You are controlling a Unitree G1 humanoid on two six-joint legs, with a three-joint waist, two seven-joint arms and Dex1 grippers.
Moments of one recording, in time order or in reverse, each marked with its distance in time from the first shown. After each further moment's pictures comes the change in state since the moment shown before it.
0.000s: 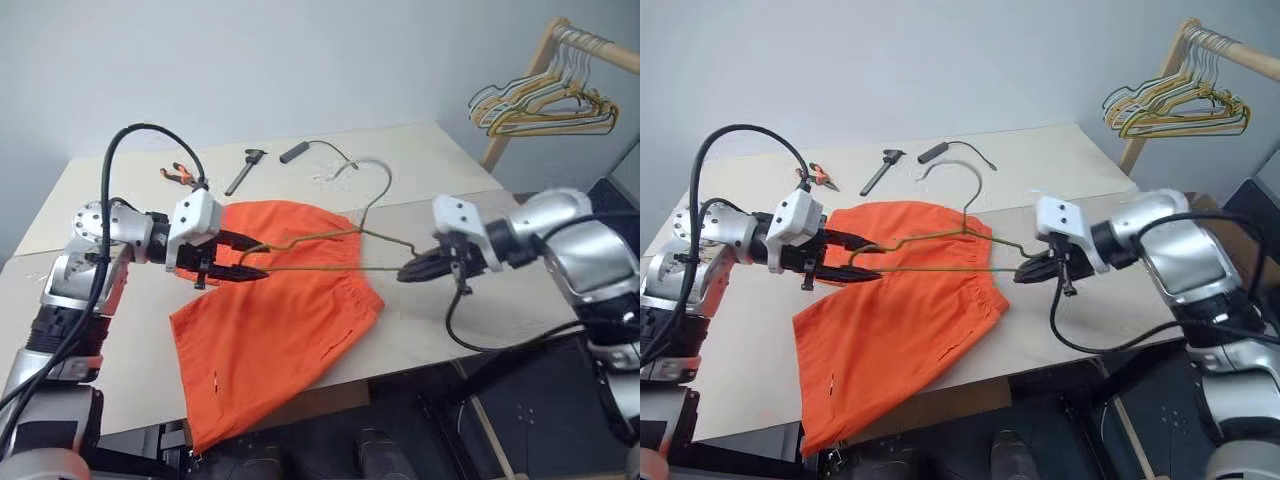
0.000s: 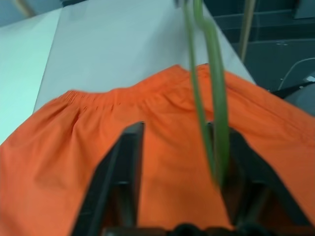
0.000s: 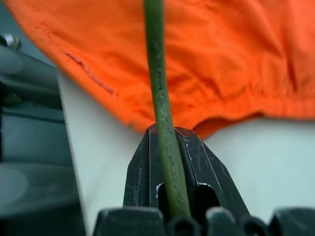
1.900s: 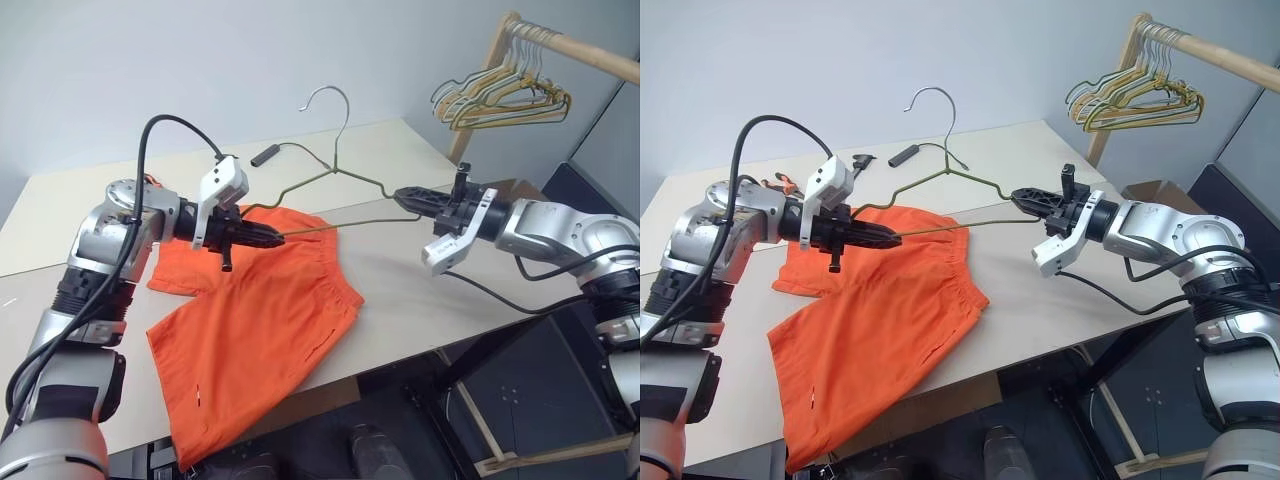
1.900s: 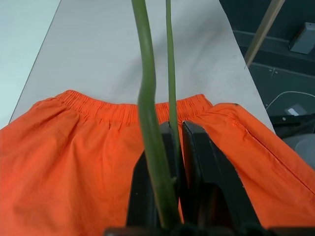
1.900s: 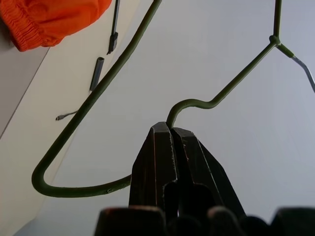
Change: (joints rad) left arm -0.212 -0.074 -0.138 0.050 0.032 0.390 0.104; right arm -0.199 0.031 0.122 0.508 -1.309 -1.555 -1.491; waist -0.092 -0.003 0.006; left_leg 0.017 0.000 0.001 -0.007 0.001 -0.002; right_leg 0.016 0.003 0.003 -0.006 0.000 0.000
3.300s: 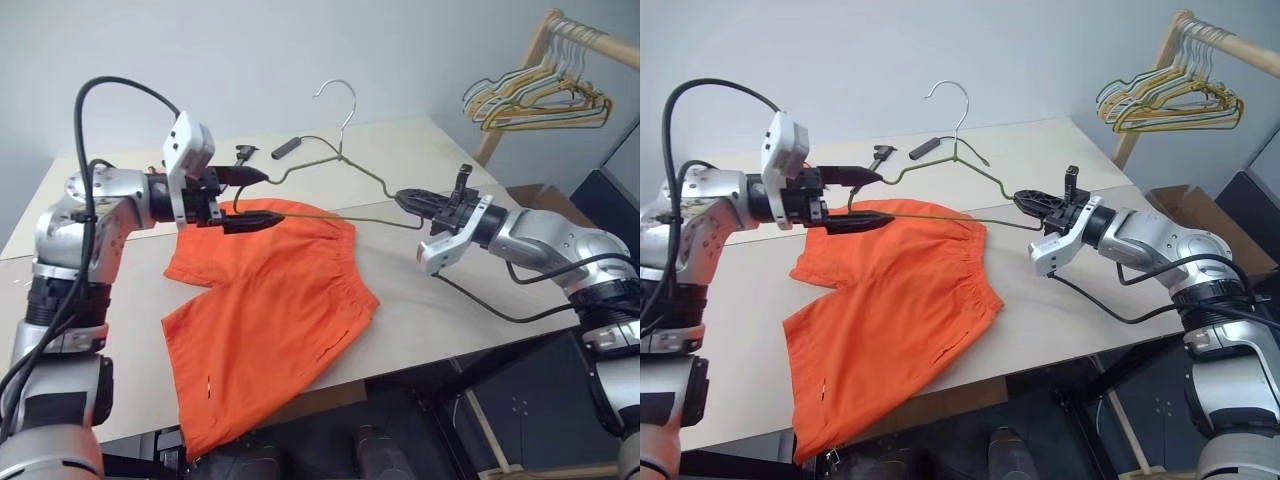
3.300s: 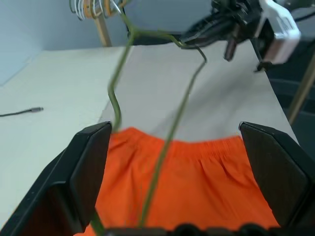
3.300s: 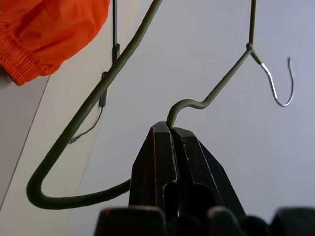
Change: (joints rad) left arm 0.015 0.002 0.159 -0.079 -0.170 -0.047 0.166; right arm 0.045 0.048 -0.030 0.019 0.105 0.050 0.087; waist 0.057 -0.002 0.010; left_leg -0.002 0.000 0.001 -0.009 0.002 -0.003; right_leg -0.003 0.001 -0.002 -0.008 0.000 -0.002
